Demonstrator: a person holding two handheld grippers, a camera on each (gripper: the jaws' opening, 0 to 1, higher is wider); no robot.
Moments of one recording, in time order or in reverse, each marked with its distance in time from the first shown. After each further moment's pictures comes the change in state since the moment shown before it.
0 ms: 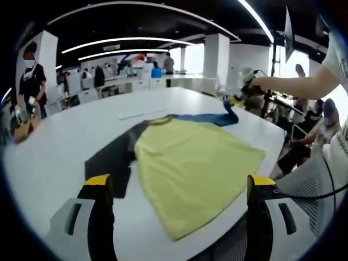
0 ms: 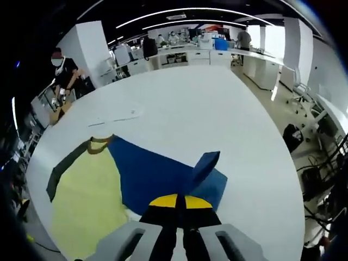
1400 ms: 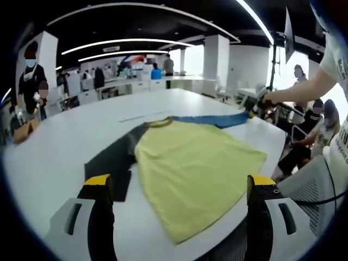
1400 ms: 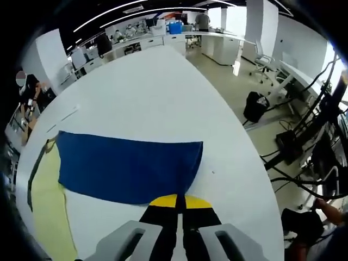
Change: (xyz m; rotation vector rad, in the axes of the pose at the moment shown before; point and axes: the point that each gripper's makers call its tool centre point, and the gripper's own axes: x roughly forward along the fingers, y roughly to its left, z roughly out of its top) left arm 0.002 0.001 0.003 -0.003 0.005 0.006; right arm -0.025 -0.144 -0.085 0.205 0.105 -0.251
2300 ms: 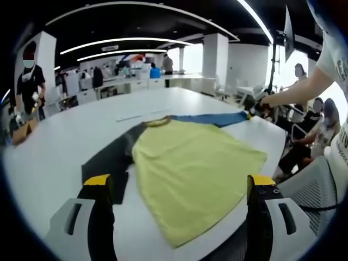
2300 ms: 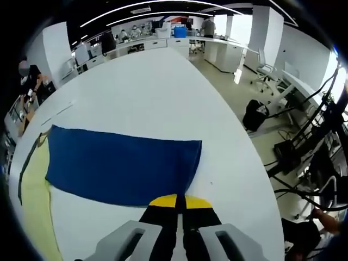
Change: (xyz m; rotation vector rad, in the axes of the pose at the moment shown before) left arm 0.009 -0.005 0.004 0.005 -0.004 -0.007; right arm 0.039 -0.020 0.007 -0.021 -0.044 -0.009
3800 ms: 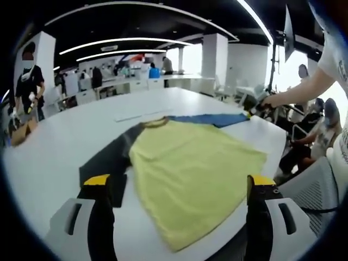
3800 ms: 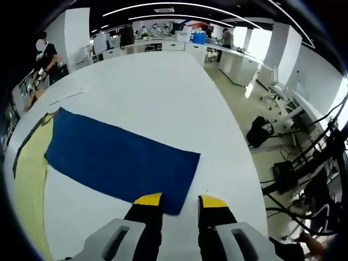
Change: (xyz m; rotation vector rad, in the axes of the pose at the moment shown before) left arm 0.009 0.005 -0.004 0.008 0.005 -0.009; right arm -0.030 0.021 -0.013 -0.189 -0.032 0.006
